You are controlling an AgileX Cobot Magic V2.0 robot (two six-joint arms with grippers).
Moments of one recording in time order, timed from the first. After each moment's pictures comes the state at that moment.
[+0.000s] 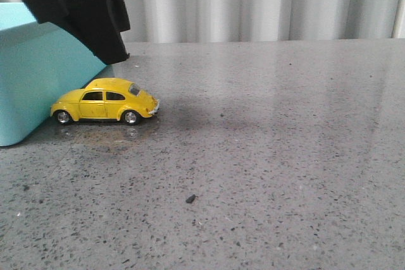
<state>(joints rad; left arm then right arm) -0.65 1.57 -1.36 0.02 0.98 0.83 0.21 0.52 -0.97 0.14 0.79 -0.13</state>
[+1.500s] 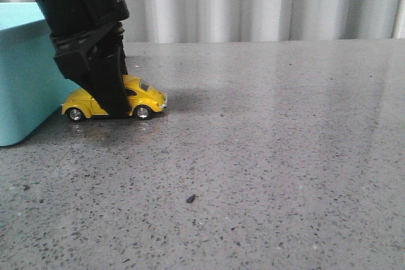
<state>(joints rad) -0.52 1.75 -1.39 -0.17 0.99 0.95 0.21 0.52 -0.95 0.10 0.77 -0.13</state>
